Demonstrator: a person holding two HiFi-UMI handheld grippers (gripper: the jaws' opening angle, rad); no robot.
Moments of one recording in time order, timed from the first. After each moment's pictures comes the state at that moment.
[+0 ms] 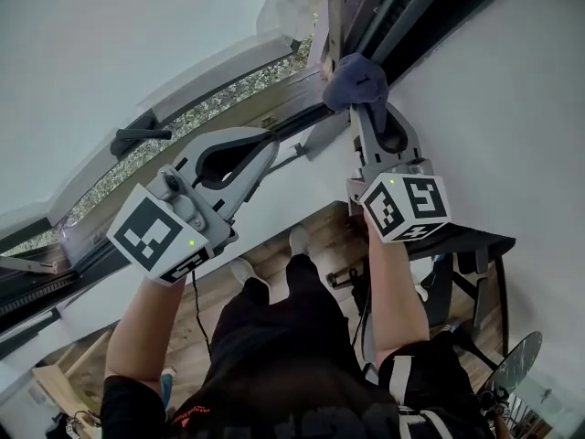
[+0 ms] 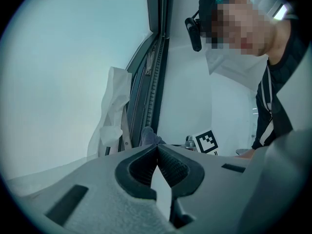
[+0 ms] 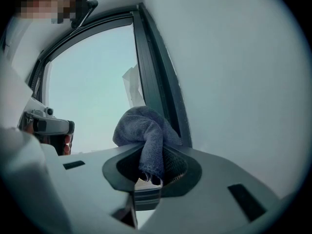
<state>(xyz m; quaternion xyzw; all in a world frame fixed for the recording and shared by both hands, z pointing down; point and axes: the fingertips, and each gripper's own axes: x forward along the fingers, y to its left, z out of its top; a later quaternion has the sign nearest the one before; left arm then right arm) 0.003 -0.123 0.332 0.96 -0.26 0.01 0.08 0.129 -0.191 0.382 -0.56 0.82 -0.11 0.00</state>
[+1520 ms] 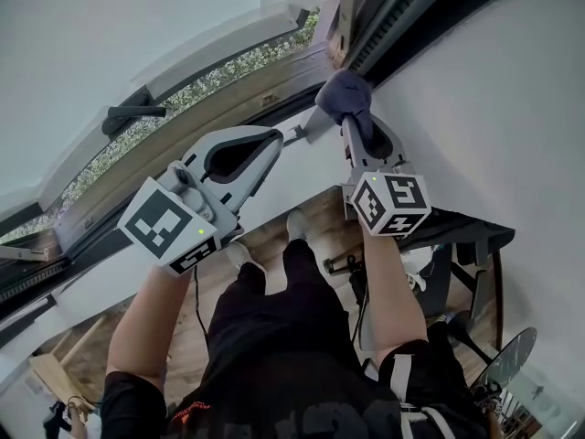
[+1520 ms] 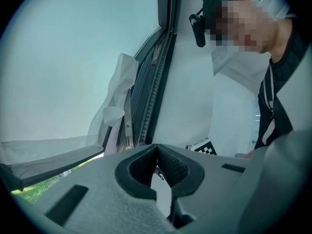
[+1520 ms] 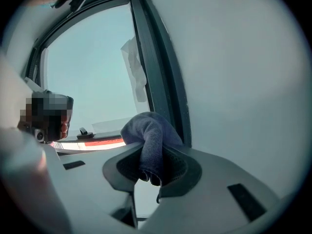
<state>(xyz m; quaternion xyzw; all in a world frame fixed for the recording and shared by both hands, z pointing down) 0.001 -0.110 0.381 0.95 -0.27 0.01 0.13 0.126 -0.163 0.482 -0.55 0.81 -0.17 -0.08</state>
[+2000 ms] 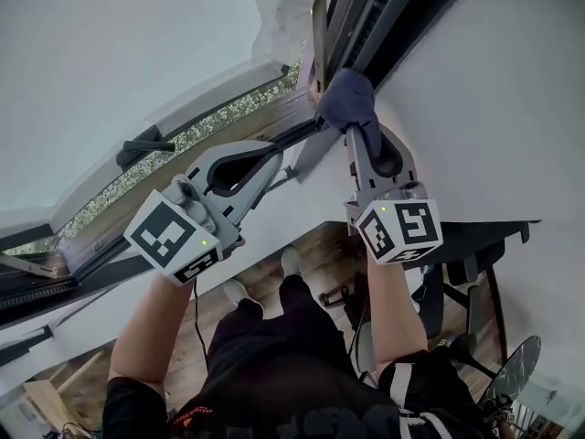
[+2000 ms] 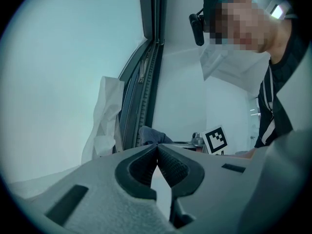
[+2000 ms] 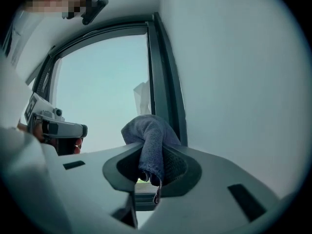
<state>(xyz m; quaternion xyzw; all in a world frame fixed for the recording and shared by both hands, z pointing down) 0.011 -0.100 0.306 0.96 -0.25 -0.02 0.07 0.130 -0.148 0.331 -0.56 0.83 -0.05 -0.01</state>
